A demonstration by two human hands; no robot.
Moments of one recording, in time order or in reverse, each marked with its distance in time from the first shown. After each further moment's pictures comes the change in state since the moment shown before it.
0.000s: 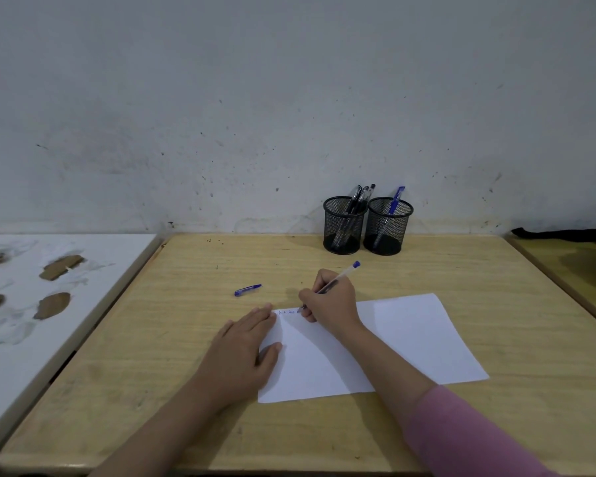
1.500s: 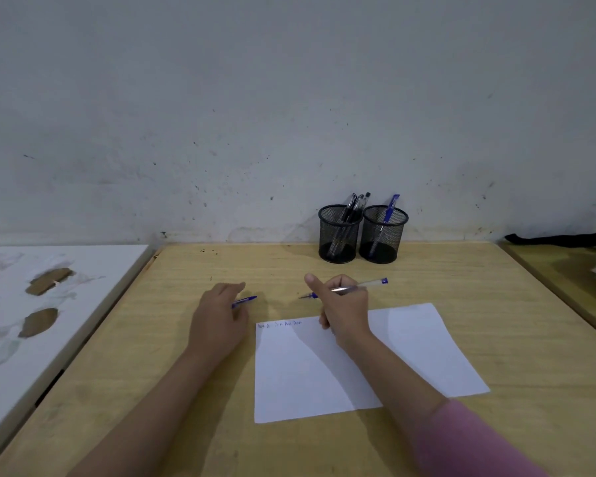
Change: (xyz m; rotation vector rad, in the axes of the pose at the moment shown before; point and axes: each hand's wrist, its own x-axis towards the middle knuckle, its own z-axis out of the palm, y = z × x) left_hand 0.061 -0.030 -0.016 -0.143 0.344 -0.182; right_hand -0.004 -0.019 -0.013 0.270 0.163 0.109
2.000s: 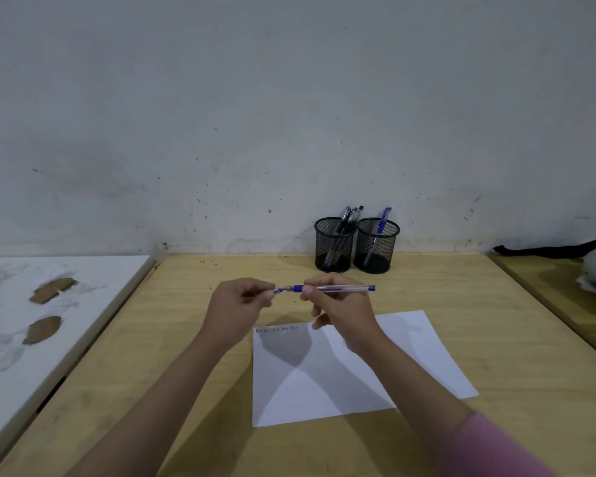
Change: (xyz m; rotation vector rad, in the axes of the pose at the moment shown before) left_hand 0.000 0.063 -0.033 -0.590 -0.081 -0.077; right_hand -0.021 -0.034 -0.017 -0.056 -0.345 -0.152
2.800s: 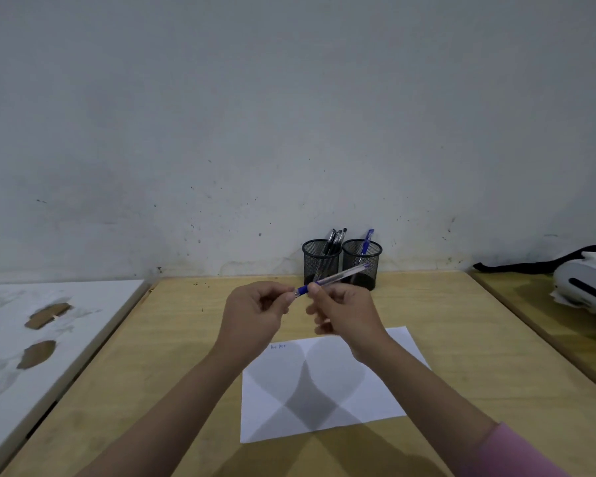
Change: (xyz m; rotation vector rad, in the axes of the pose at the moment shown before) left_hand -0.025 0.063 0.027 -0.091 0.053 0.180; right_hand -0.020 -0.041 -0.015 -0.060 0.056 -0.012
